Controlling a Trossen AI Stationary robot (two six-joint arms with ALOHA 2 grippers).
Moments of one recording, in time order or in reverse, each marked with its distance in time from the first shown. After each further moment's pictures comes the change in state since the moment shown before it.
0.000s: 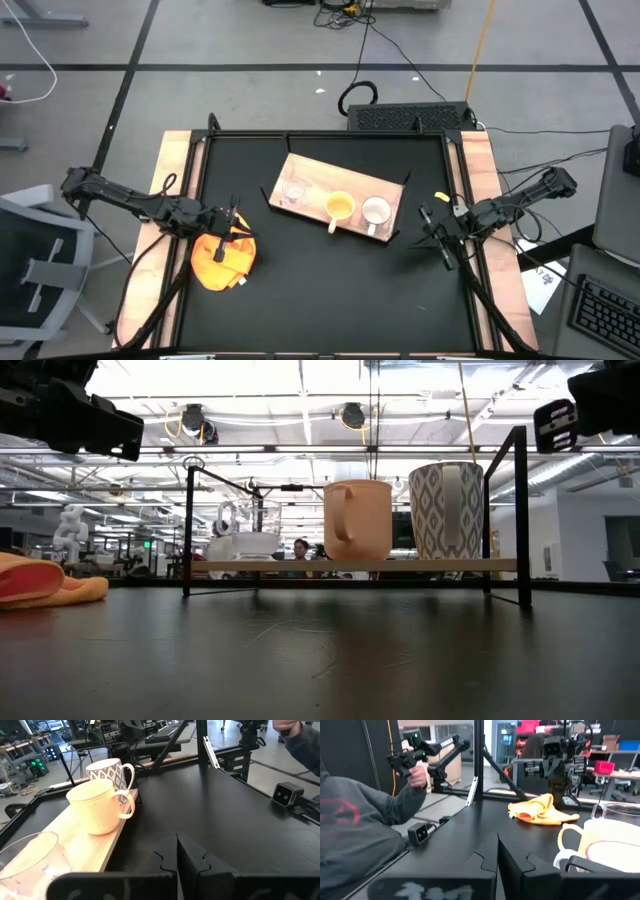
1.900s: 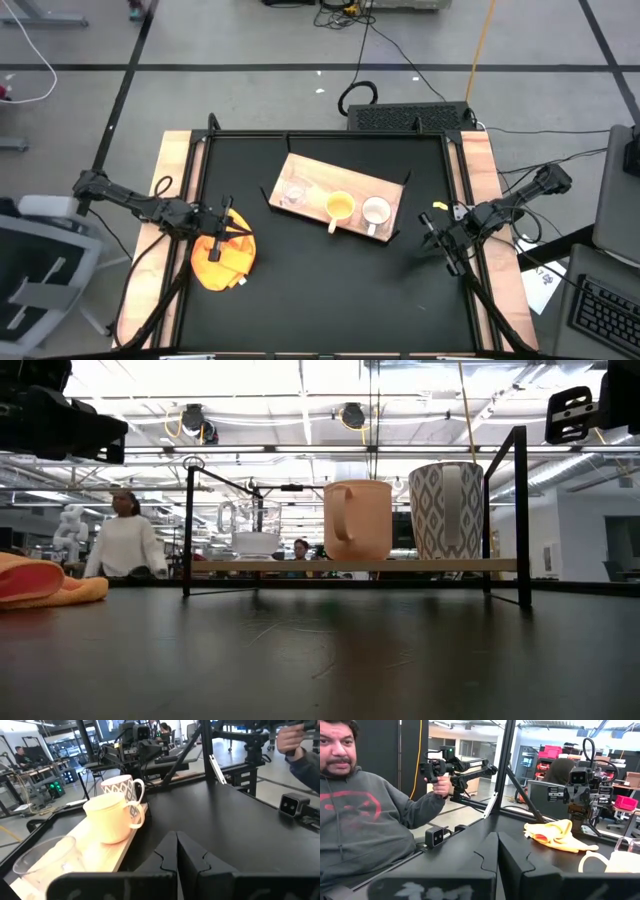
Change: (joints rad) left arm -0.070 -0.232 -0.119 0.006 -0.105 0.035; right arm 0.072 -0.024 -0.066 0.149 -0.053 -0.142
